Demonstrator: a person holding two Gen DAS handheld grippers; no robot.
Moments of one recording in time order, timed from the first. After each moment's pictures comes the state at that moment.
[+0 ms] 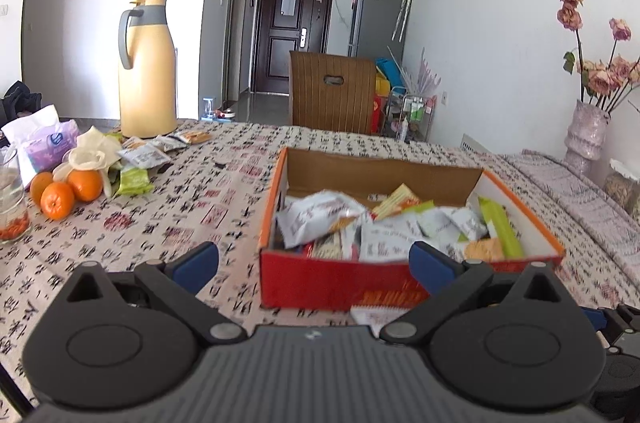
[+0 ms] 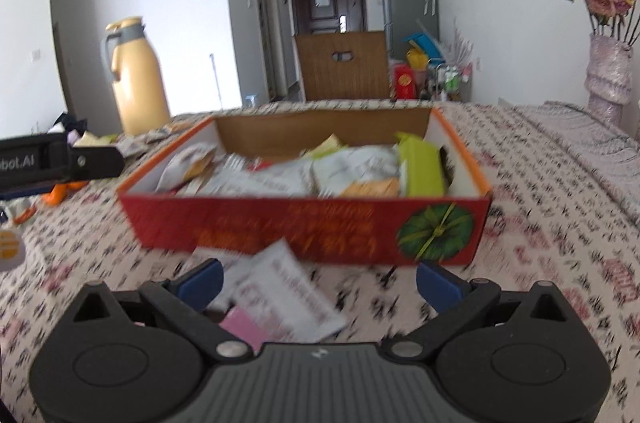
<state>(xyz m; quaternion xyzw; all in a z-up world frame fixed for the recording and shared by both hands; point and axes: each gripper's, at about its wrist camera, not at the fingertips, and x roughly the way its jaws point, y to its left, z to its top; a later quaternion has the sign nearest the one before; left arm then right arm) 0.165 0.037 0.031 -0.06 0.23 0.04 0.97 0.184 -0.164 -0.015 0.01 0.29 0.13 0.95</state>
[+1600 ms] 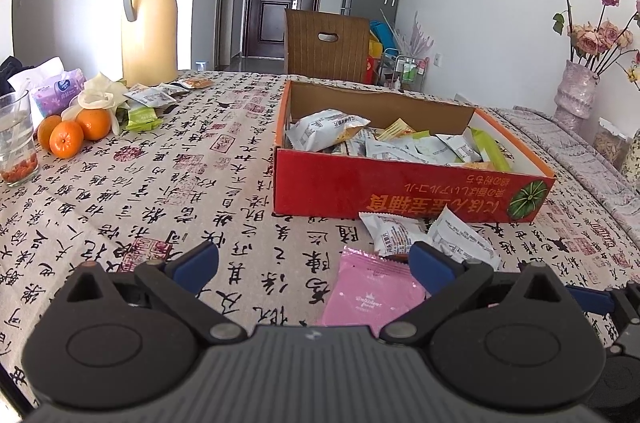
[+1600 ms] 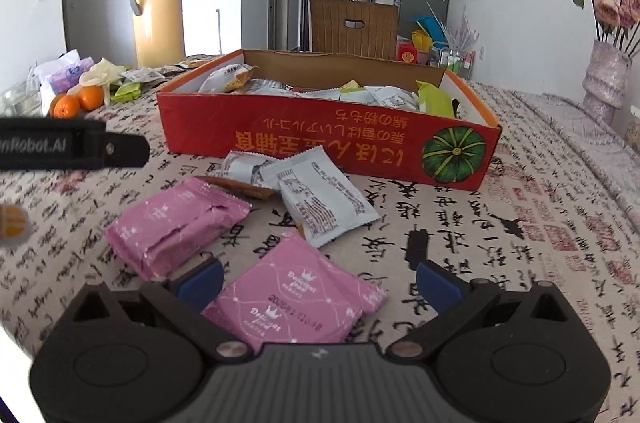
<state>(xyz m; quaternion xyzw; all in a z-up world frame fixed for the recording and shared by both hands) 0.122 0.044 -0.001 -0.06 0.28 0.02 0.96 0.118 -0.138 -0.035 -0.06 0.32 0.12 0.94</state>
